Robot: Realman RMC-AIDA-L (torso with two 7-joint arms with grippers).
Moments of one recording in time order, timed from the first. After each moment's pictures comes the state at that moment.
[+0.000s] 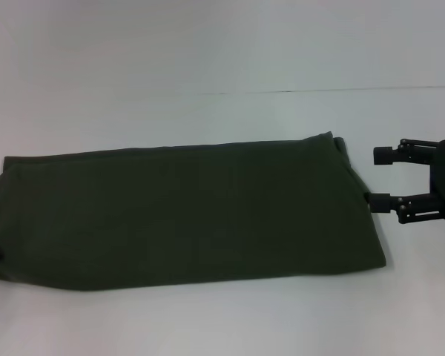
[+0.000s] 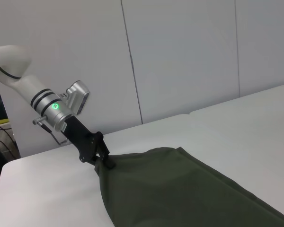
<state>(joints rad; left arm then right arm) -0.50 -1.81 0.40 0.48 2.44 1.42 -2.68 0.61 1.90 -0.45 -0.61 -2.15 -1.82 1.32</state>
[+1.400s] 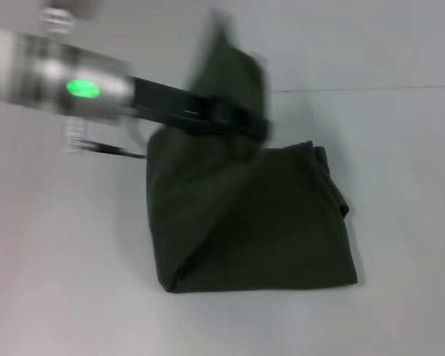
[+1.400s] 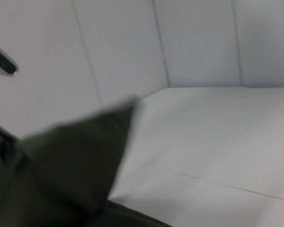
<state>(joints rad) -0.99 -2.02 0.68 0.62 2.18 1.60 -2.36 0.51 1.85 -0.24 -0.61 -2.15 -1.66 1.44</state>
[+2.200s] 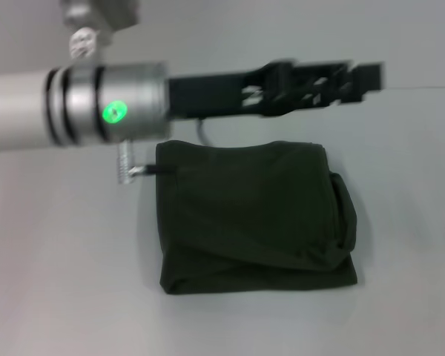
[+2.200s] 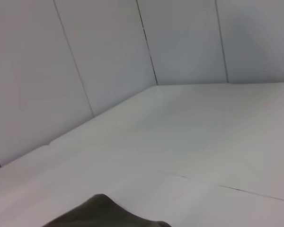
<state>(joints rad) -0.90 -2.13 0.85 0.57 1.63 1.66 -2.18 0.52 1.83 -0.24 -0.60 -2.15 -1.63 1.49</state>
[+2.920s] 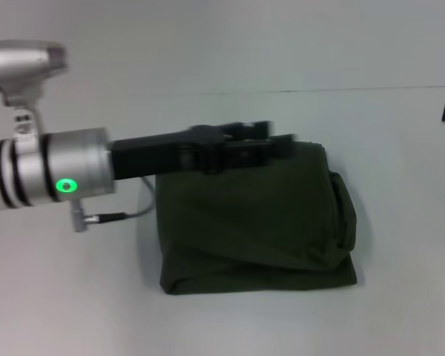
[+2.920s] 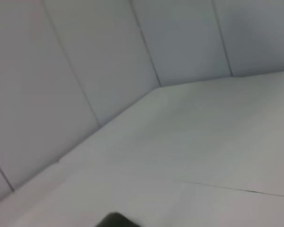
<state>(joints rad) -0.72 -2.11 0.84 0.54 1.68 1.62 -1.75 0.58 1.84 -0.26 -0.62 -2.15 -1.61 1.71</state>
